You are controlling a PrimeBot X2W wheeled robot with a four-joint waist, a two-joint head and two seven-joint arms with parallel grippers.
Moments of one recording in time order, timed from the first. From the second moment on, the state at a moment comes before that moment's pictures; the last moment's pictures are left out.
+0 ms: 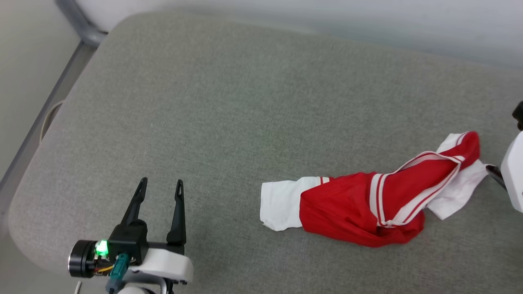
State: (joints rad) left arm -0.03 0.09 -0.07 0.06 -0.03 0.04 -0.26; right arm -0.49 -0.69 0.24 0.18 0.49 0.13 0.91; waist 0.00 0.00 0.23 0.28
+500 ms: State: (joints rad) left arm -0.09 0.07 -0.07 0.07 -0.04 0.03 -0.26; right arm -0.57 -0.66 0.35 0.39 0.49 0.13 0.91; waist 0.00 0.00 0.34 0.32
